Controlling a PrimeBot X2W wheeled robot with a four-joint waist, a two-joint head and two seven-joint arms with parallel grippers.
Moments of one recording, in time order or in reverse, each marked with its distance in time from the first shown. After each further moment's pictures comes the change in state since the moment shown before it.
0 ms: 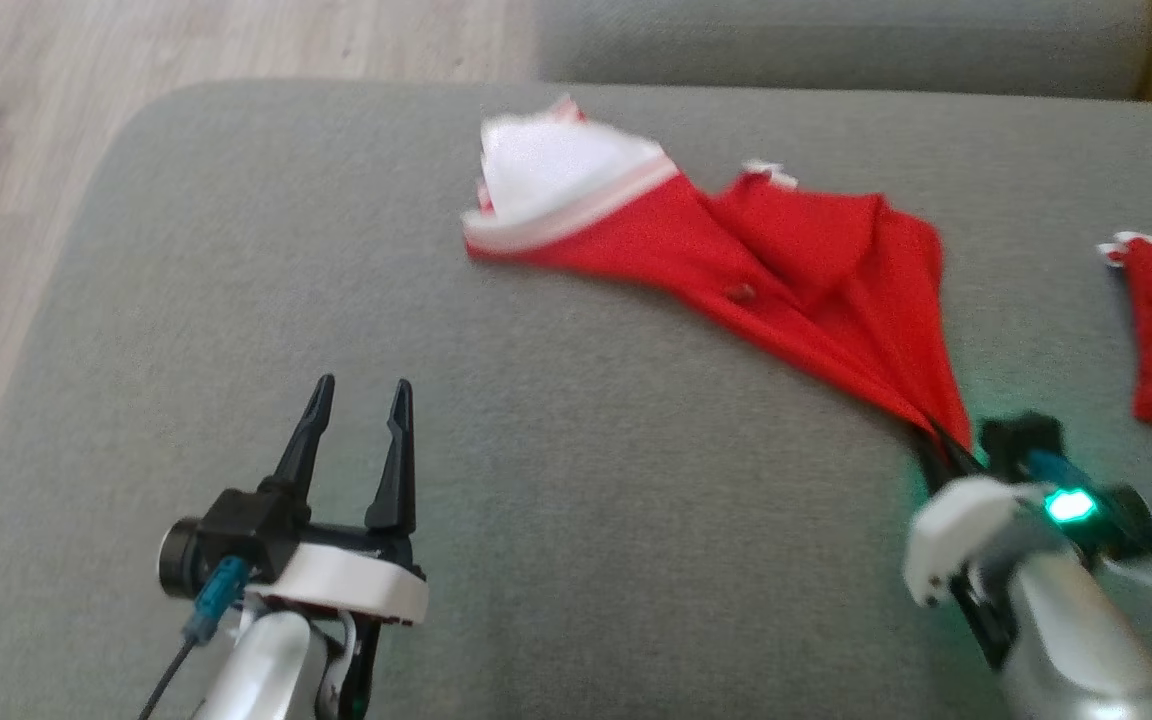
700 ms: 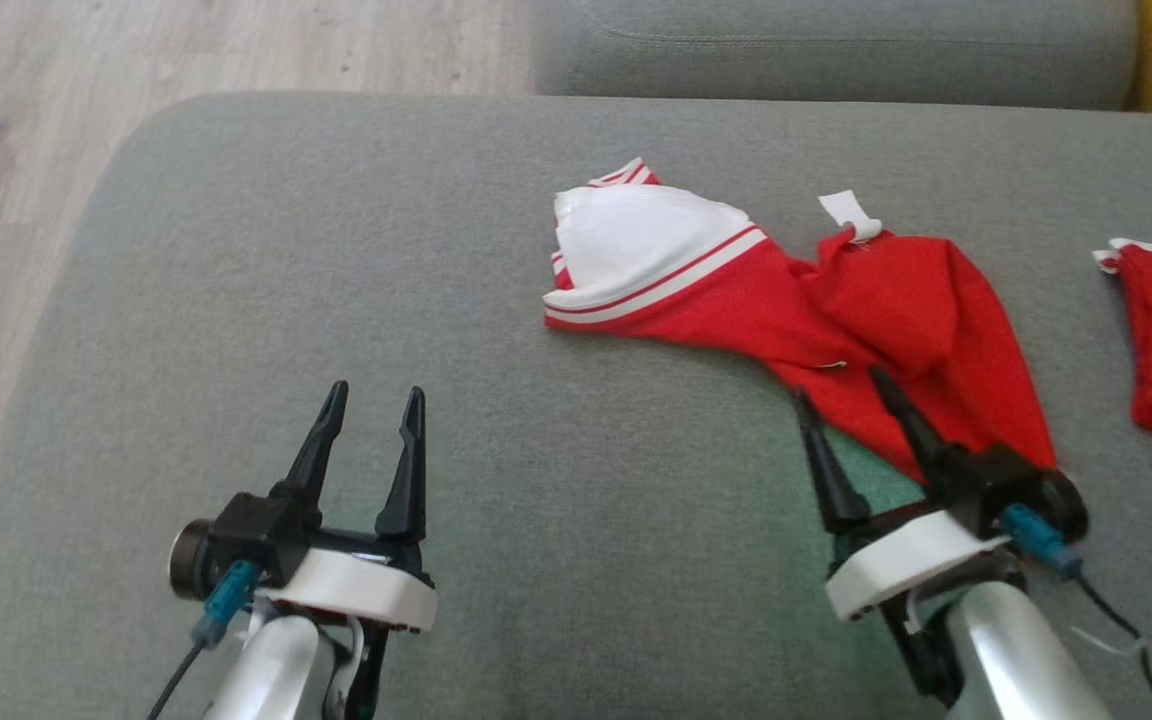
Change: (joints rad) left arm 0.007 -0.001 -0.012 0.002 0.003 -0.012 0.000; right arm 0.219 0.044 0.105 -0.472 0.096 0.000 -0.088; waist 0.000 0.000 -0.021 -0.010
